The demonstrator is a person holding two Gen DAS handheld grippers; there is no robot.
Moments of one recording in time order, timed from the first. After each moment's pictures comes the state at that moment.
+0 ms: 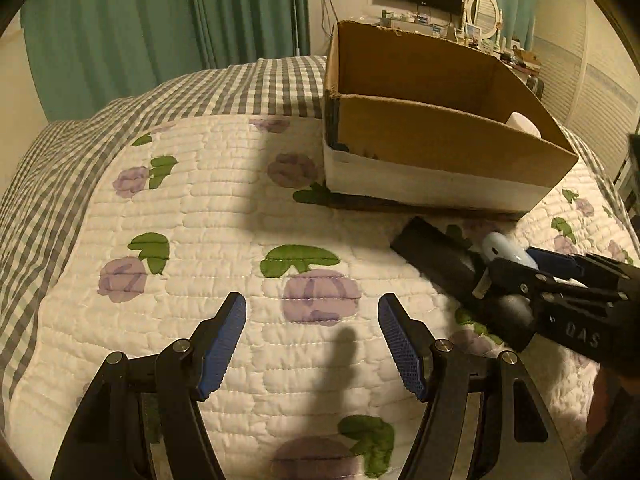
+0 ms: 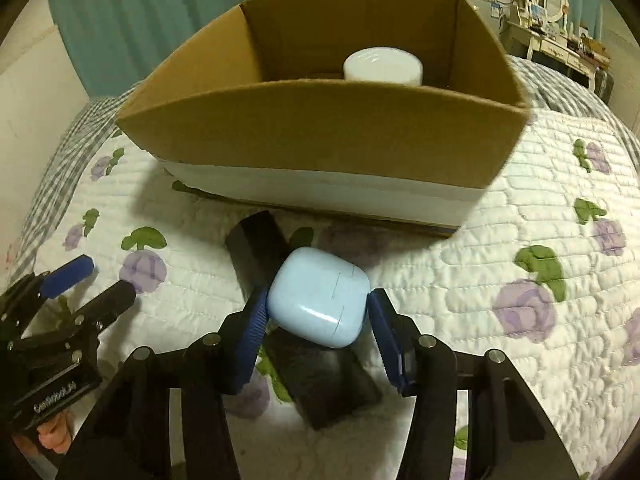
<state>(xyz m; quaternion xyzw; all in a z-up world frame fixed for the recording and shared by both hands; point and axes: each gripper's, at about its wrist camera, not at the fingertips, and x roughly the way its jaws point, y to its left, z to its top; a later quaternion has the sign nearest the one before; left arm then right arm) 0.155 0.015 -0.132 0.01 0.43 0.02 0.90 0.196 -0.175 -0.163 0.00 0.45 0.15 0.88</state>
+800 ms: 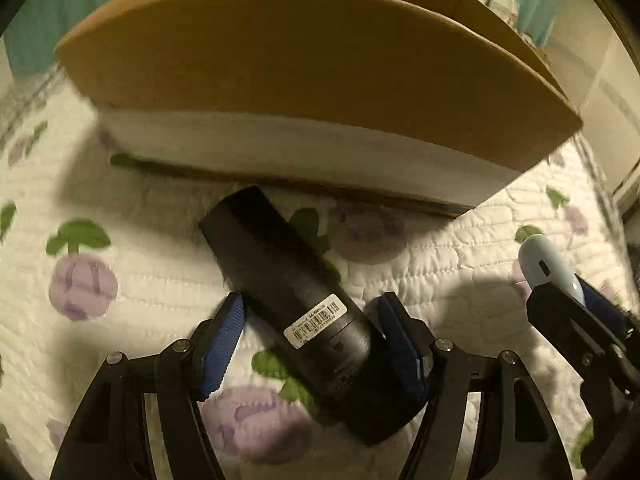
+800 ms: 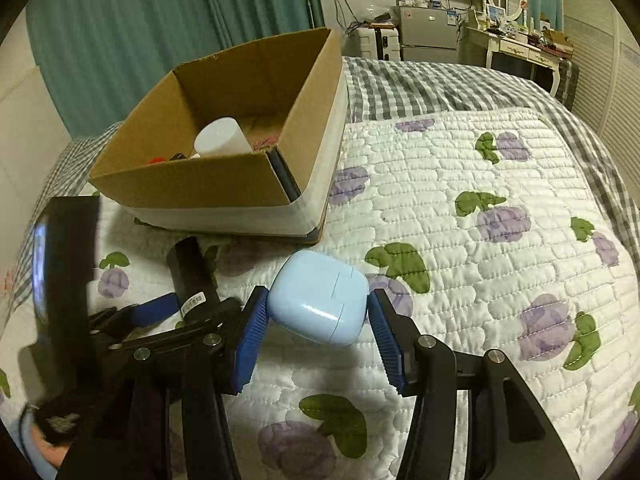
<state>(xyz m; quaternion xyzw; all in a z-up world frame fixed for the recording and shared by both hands) 0.210 -0.101 -0.179 -0.04 0.49 0.01 0.87 0.185 -0.261 -0.148 0.05 0.43 0.11 0.89</state>
